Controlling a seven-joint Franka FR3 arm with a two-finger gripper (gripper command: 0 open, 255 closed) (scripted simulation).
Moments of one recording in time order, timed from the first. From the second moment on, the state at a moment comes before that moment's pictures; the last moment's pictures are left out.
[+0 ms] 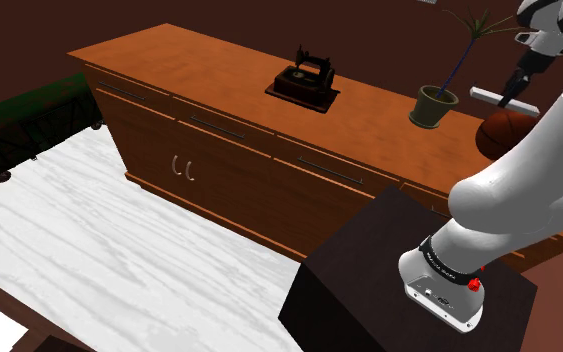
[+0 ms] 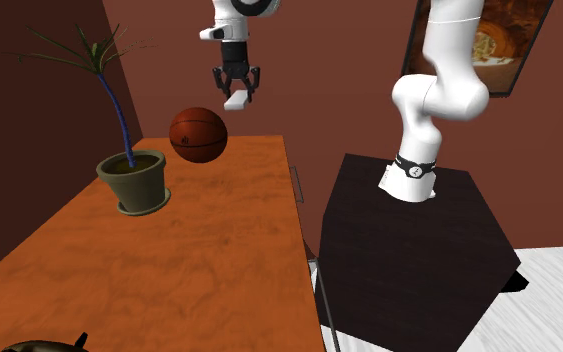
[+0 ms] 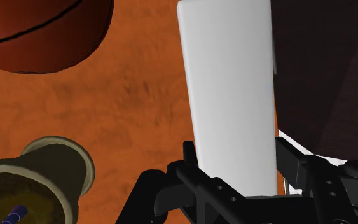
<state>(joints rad) -0.63 0.15 -0.72 -1.81 0.11 1.91 -1.63</state>
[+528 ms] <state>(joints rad) -0.77 0.24 -0.78 -1.74 0.17 1.89 -1.84</state>
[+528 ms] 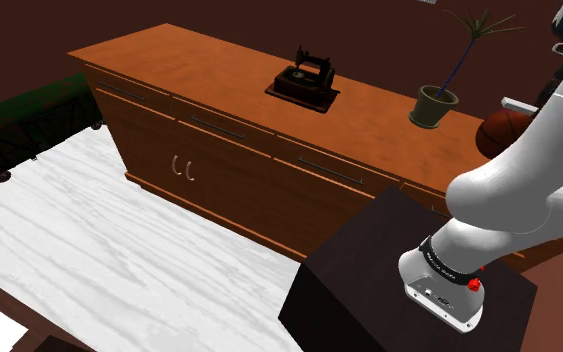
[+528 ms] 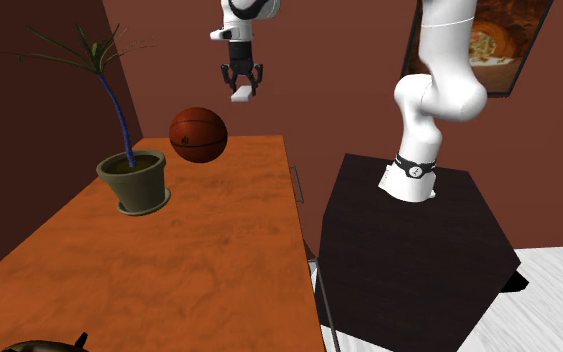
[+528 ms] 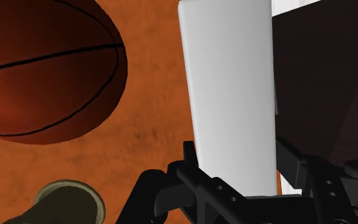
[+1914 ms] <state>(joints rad) -0.97 0.45 -0.77 -1.68 0.32 1.98 -2.07</state>
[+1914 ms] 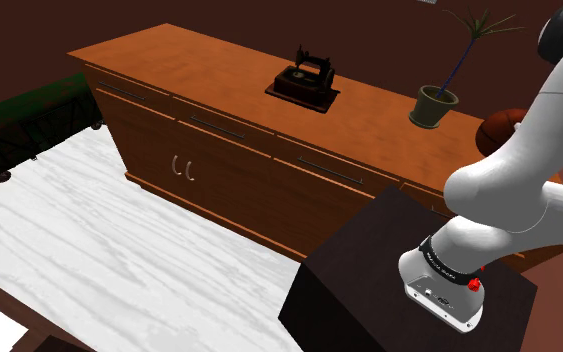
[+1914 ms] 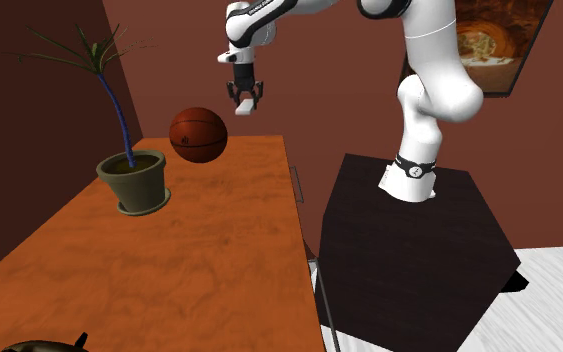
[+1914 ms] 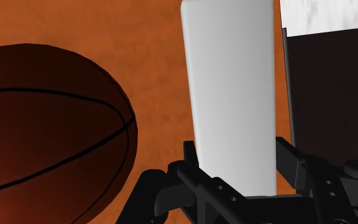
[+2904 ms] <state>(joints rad) -1.00 0.54 -0.72 -1.76 0.40 2.13 -2.11</state>
